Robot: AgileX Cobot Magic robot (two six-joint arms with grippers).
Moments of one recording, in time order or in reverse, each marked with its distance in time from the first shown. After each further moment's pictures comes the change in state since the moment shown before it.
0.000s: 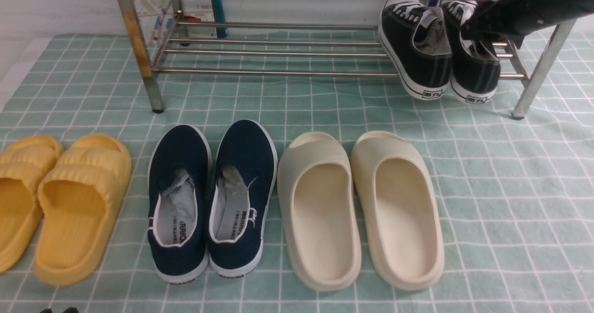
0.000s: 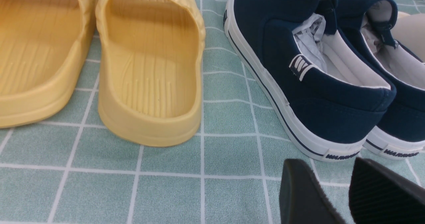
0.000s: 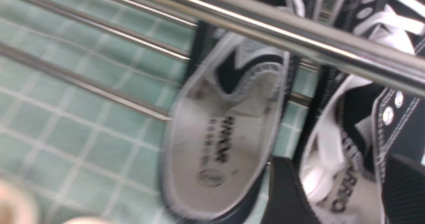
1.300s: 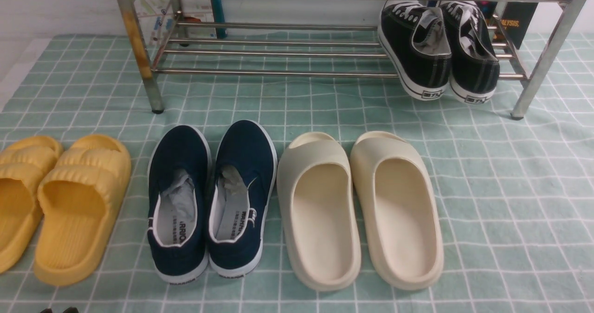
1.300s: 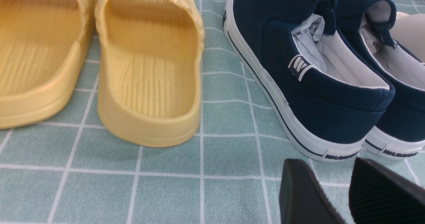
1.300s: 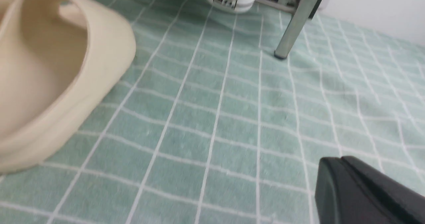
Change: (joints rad) right arm 0.000 -1.607 1.822 -0.253 -0.664 0.084; left arm 0.000 0.000 0.000 0.000 0.000 0.000
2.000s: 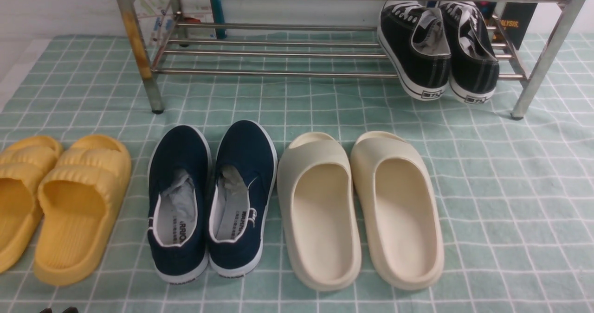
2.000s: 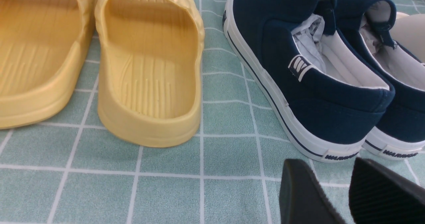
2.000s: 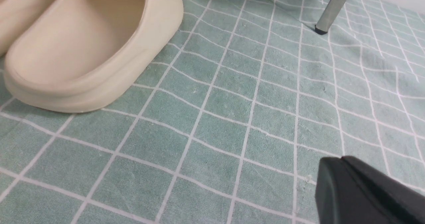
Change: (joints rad) right arm 0.007 -0.357 -0.007 -0.012 0.384 0.000; left arm 0.000 -0.001 0.000 -0.001 0.000 0.000
